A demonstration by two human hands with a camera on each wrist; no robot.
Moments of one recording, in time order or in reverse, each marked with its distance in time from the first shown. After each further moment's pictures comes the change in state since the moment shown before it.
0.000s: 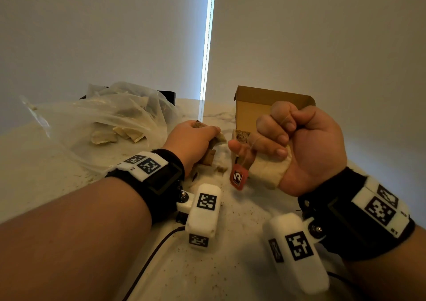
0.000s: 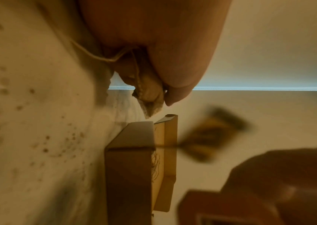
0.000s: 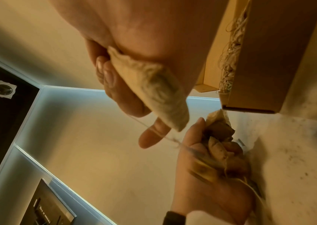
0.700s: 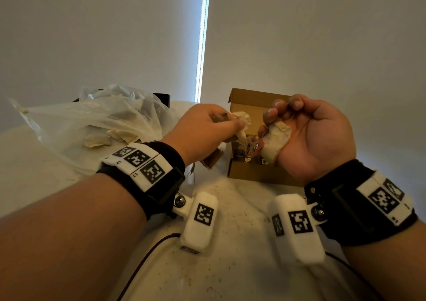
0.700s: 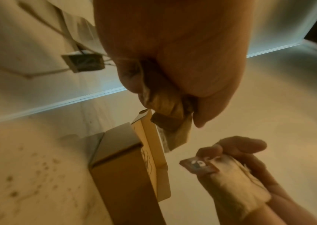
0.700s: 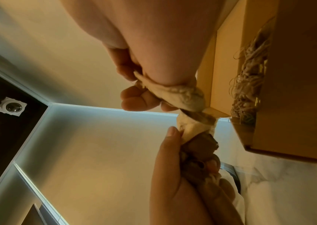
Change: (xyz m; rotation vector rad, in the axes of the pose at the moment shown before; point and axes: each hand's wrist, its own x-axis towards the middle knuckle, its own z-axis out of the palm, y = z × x) left_hand -0.017 0.034 0.006 0.304 -0.216 0.454; right_hand 0.002 -0.028 -0.012 -0.079 0.406 -0.179
